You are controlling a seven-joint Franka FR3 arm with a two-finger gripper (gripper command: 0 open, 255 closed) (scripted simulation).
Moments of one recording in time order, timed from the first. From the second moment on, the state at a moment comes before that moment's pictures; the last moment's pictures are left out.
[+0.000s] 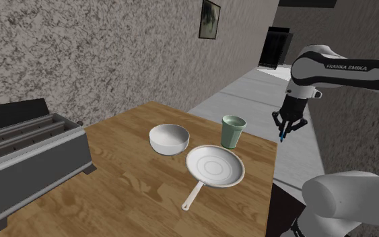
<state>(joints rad) -0.43 -0.85 -0.05 -2.56 0.00 1.63 0.72</state>
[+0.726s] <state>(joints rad) -0.44 -0.85 -0.06 -2.71 0.00 1.78 0.71</state>
